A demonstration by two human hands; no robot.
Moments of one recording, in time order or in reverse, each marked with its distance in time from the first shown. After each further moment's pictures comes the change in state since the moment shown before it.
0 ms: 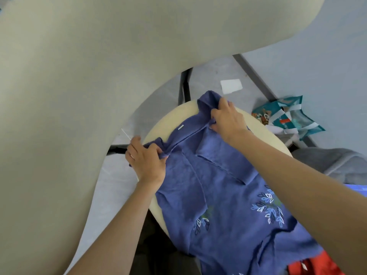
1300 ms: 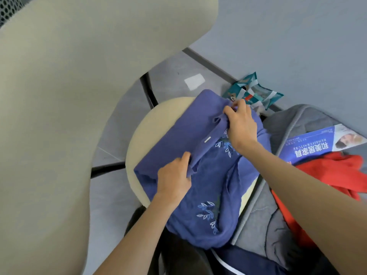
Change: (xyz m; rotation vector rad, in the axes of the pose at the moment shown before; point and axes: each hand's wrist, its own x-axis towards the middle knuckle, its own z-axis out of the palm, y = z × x) left_hand -0.068 0.057 -0.033 0.175 -0.388 0.664; right_hand -0.119 0.044 0.008 0.451 0.317 0.494
